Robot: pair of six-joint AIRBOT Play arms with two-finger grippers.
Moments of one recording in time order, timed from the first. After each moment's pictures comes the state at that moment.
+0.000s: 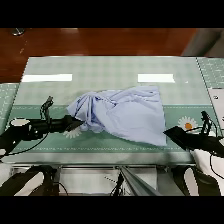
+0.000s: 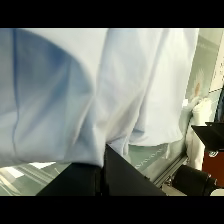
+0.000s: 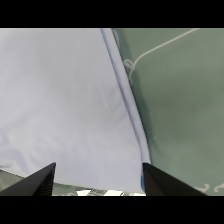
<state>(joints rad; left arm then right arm) 0.09 -1.03 0.32 0.32 -1.02 -0.90 -0.46 -0.55 0.25 -0.95 1.20 1.46</state>
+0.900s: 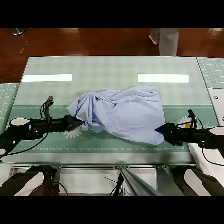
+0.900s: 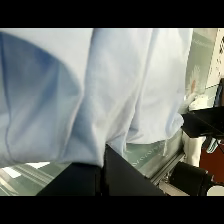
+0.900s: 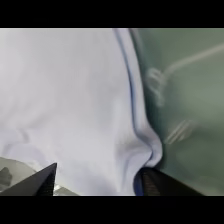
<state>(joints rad) 0.09 -1.03 0.33 0.31 -1.03 -0.90 -0.40 -0.94 0.25 -0.73 1.09 1.23</state>
